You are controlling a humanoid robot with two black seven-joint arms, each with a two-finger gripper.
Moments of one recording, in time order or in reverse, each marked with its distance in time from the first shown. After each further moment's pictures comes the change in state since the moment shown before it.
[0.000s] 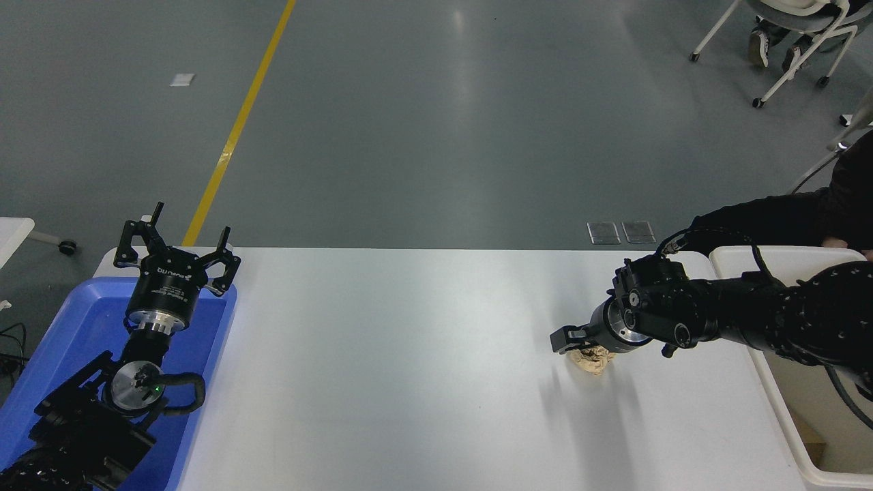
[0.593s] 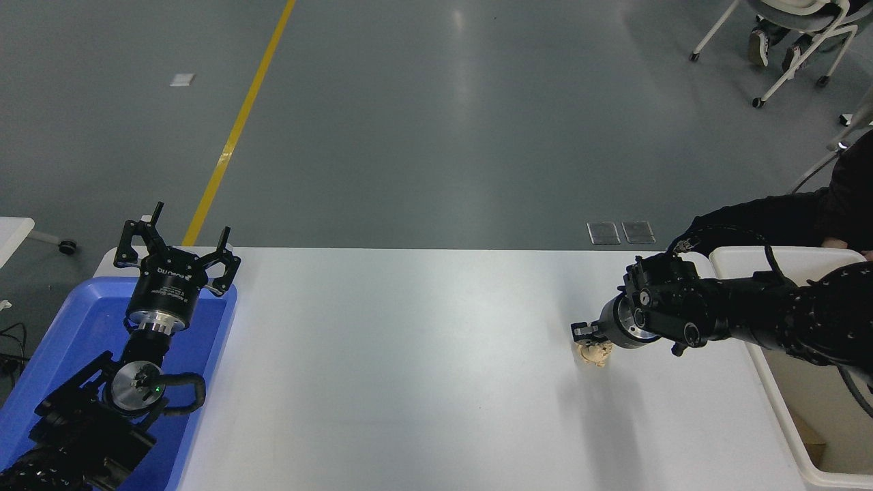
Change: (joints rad) left arm 0.000 0.000 0.001 0.000 0.000 0.000 0.000; right arm 0.188 -0.126 -0.069 0.137 0.013 0.050 0.016
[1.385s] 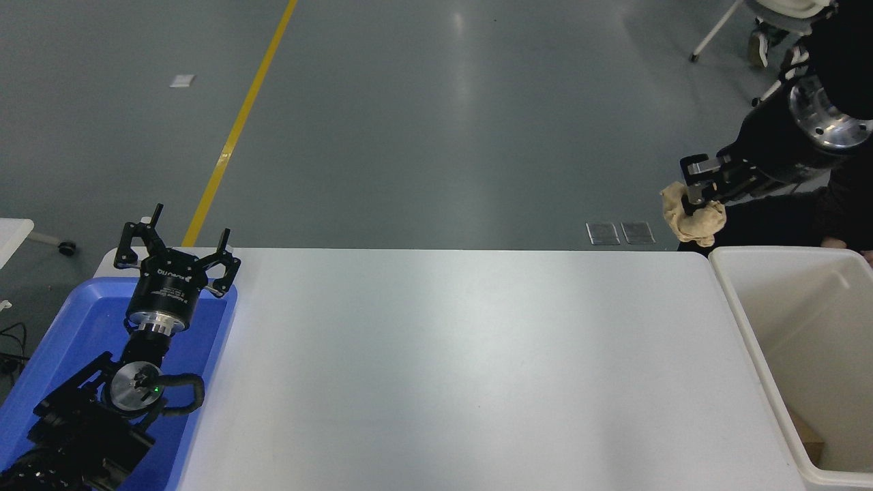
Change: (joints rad) left arm 0.004 0.001 -0.001 0.000 0.000 0.000 0.000; right arm 1.102 -0.305 -0.418 0.699 0.252 0.295 0.007
